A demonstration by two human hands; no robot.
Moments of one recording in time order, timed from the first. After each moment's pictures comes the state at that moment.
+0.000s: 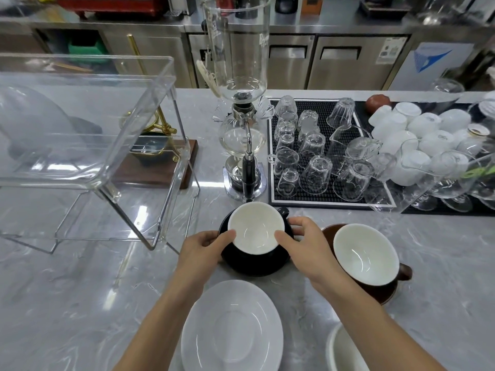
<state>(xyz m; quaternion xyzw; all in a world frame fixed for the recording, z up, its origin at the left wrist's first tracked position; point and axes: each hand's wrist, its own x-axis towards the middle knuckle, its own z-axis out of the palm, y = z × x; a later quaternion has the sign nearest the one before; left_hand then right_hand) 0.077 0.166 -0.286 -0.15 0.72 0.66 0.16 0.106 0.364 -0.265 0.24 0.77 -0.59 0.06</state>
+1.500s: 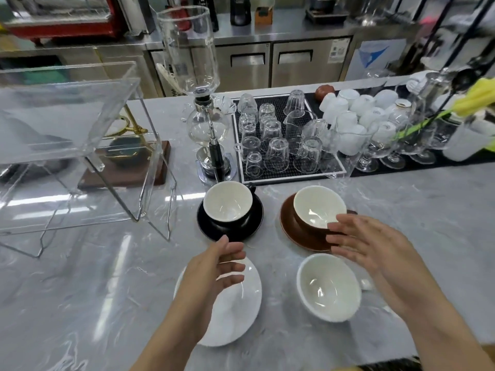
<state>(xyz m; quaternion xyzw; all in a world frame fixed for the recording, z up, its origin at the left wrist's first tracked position) 0.188 0.187 -0.229 -0.14 0.65 0.71 0.24 0.265 0.442 -0.211 0.24 0.63 -0.73 -0.10</state>
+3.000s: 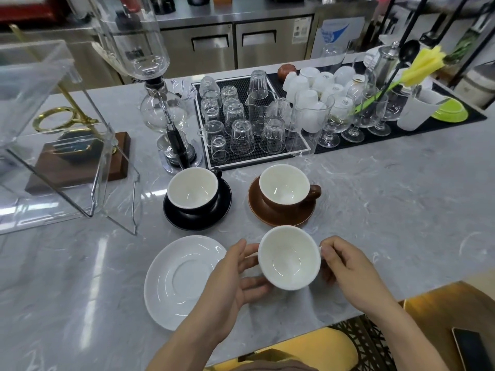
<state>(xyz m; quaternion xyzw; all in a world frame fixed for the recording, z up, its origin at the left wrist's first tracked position) 0.235 0.243 -0.226 -0.15 0.62 0.65 0.41 0.328 0.447 -0.277 0.25 0.81 -0.52 -0.04</state>
